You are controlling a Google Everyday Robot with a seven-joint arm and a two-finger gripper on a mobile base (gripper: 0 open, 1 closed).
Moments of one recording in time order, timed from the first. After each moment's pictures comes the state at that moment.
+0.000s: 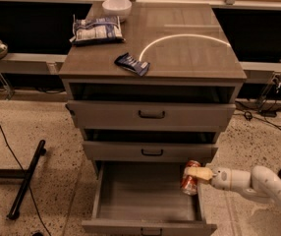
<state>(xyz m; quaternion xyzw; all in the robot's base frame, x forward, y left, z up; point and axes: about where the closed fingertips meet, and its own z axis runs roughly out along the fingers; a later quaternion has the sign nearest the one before) 0.536 -0.222 0.442 0.01 0.78 0.60 0.19</state>
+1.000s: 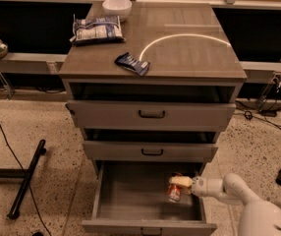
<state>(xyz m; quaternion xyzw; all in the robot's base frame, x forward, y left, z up) 0.571 -0.186 0.266 0.08 0.79 0.60 0.10</state>
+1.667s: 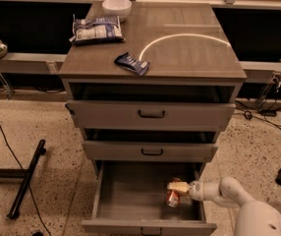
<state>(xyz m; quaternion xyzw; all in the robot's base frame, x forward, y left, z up) 0.567 -0.181 0.224 0.05 0.82 0.56 0.11</state>
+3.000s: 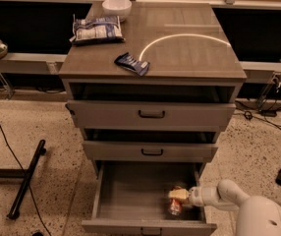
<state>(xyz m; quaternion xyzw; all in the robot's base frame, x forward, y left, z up) 0.543 -0.191 0.182 0.05 0.87 0.48 0.09</state>
